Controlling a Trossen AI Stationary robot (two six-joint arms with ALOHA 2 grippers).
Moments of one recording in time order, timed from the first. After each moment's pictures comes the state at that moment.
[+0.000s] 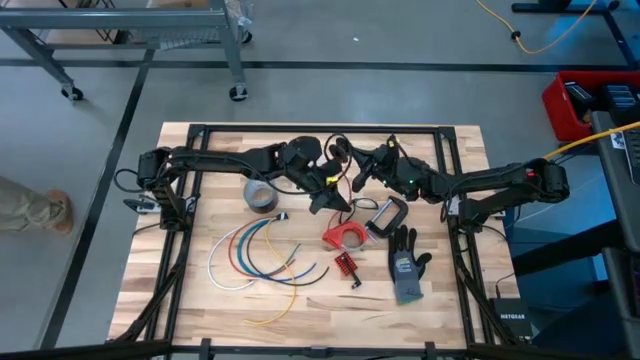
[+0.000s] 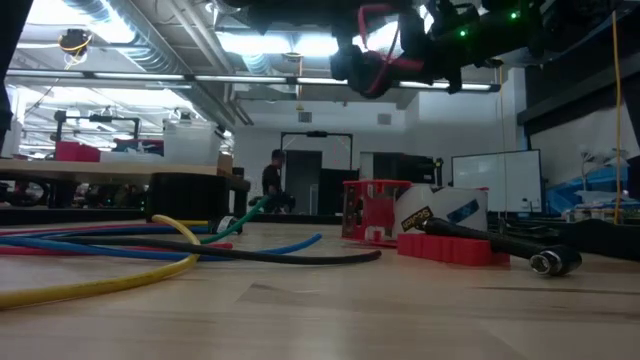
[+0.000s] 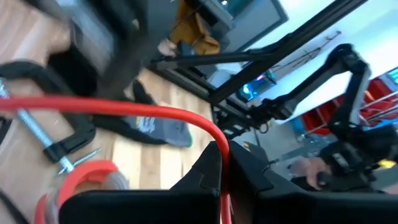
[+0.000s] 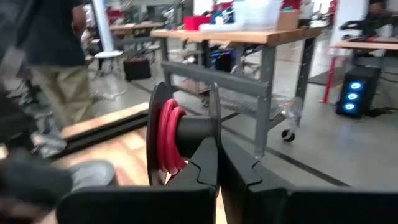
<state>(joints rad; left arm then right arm) 0.15 1.76 1.40 -0.02 0.63 -0.57 -0.12 1.27 0.63 0.58 0.53 0.11</state>
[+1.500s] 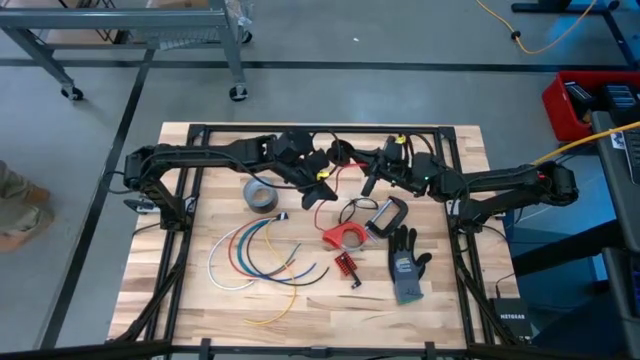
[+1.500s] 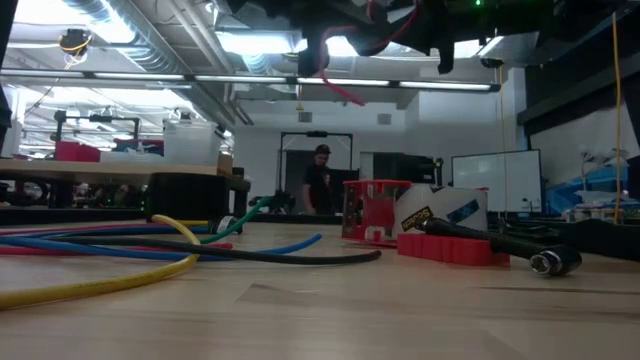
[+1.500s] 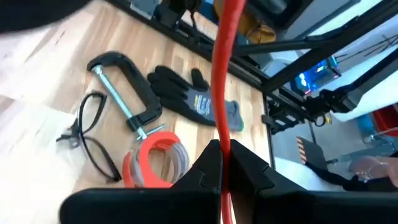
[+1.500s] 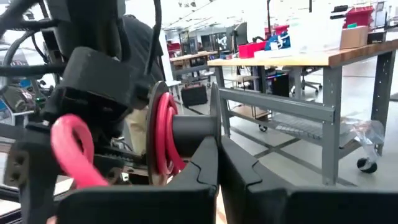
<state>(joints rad) 0.18 1.65 1.42 -0.33 0.44 -0.42 -0.12 1.17 0.63 0.65 0.30 0.15</state>
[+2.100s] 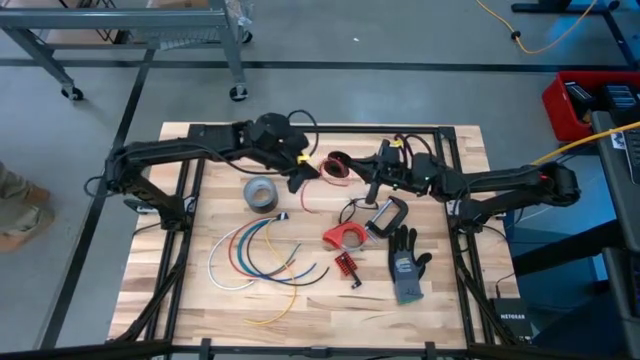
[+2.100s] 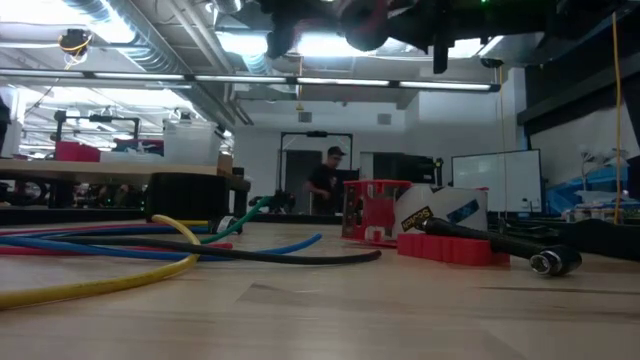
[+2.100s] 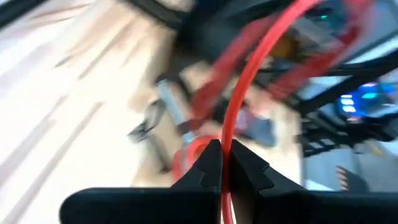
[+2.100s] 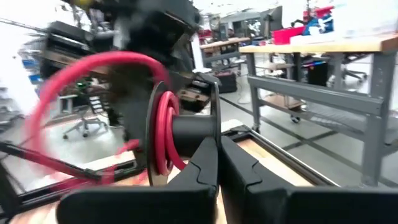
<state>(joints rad) 0.25 1.50 1.42 -0.51 0.27 -0.41 -0.12 1.15 0.63 0.59 0.15 0.18</state>
